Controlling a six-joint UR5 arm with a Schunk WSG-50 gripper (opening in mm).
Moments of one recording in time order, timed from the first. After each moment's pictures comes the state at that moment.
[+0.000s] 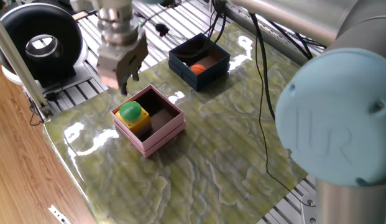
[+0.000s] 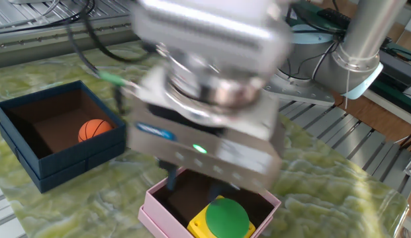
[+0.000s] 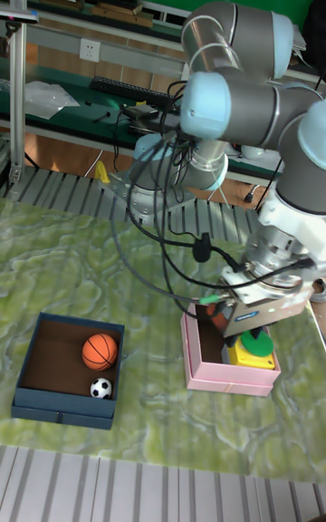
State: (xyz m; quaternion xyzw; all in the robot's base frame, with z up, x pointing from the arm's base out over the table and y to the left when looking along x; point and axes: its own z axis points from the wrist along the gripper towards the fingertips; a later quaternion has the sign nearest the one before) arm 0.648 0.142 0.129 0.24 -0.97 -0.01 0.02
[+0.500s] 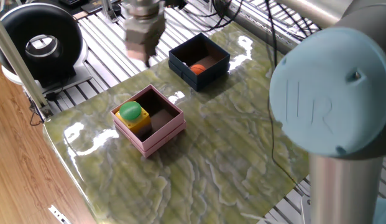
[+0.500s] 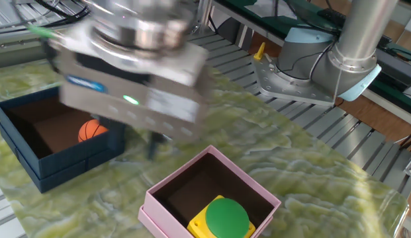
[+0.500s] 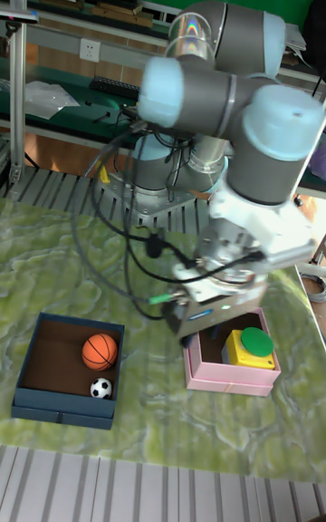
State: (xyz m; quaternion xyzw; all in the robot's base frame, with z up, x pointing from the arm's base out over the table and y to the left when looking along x) arm 0.668 0.050 0.129 0.29 -0.96 0.01 0.01
